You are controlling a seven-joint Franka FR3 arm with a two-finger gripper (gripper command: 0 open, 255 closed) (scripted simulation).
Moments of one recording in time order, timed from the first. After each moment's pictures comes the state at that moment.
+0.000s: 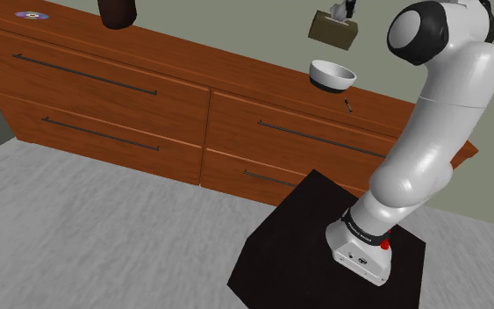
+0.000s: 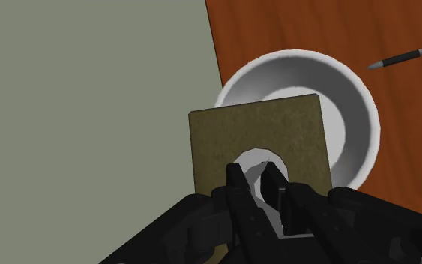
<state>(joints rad) -0.37 0.28 -0.29 -1.06 -0.45 1.58 -0.99</state>
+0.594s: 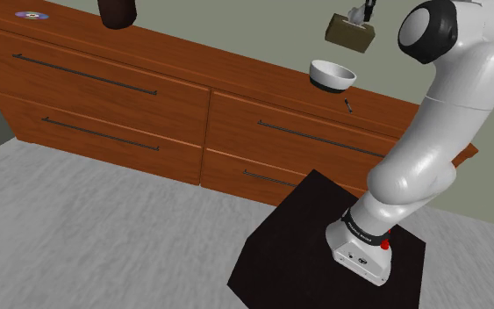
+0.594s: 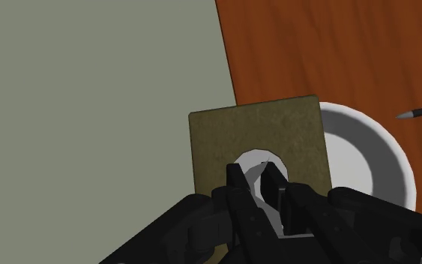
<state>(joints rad) -0.46 0.23 -0.33 -1.13 -0.42 1.67 -1.10</state>
